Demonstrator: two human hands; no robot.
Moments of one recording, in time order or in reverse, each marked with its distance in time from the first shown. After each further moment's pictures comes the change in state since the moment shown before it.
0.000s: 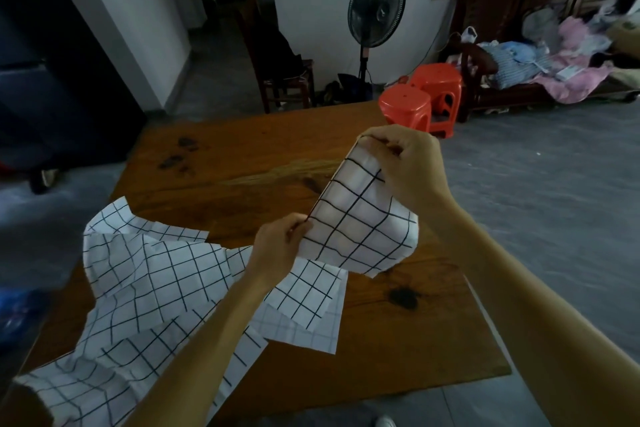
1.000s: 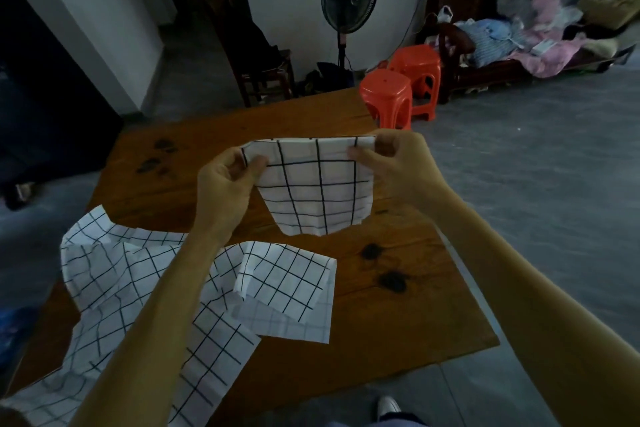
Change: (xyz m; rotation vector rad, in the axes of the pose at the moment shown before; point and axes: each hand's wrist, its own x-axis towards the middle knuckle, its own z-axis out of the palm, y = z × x) left_hand 0.040 0.053 -0.058 -0.434 0.179 -0.038; right_hand -0.017 0.025 -0.019 0.195 -0.193 0.248
